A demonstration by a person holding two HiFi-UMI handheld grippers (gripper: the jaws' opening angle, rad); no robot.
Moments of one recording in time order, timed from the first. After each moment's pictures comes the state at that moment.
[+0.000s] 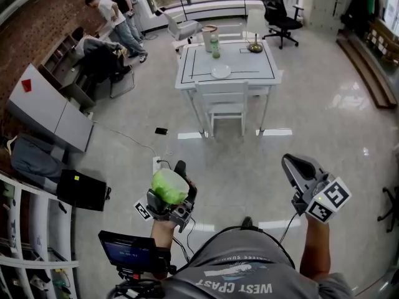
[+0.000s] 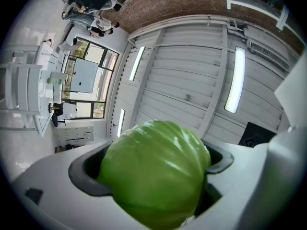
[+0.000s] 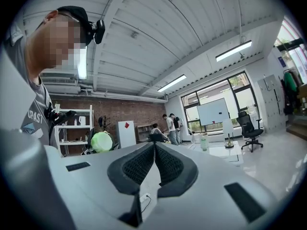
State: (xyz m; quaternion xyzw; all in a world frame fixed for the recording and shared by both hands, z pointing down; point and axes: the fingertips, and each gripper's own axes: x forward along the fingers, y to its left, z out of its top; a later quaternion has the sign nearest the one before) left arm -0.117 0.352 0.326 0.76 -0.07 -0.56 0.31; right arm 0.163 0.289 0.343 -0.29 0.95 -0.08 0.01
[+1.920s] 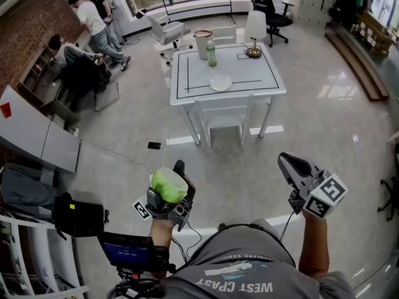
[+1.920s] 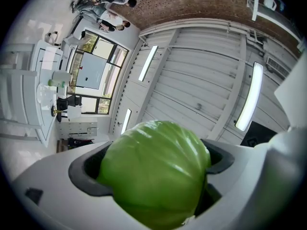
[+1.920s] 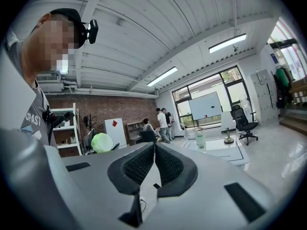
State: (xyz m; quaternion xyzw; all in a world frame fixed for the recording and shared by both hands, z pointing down) left arm -0.228 0.168 0.353 0.75 -0.05 -0.55 0.36; right arm 0.053 0.132 0.363 -0.34 0.93 -0.12 0.00
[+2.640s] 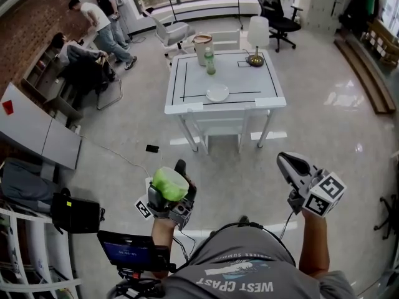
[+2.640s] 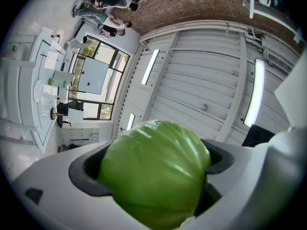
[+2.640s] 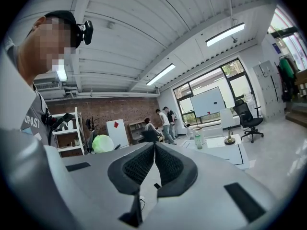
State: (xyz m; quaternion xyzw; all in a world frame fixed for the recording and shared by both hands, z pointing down) left arm -0.166 0.088 0.351 0.74 -0.08 -0.57 0.36; right arm 0.115 0.035 0.367 -0.31 0.94 -0.15 -0.01
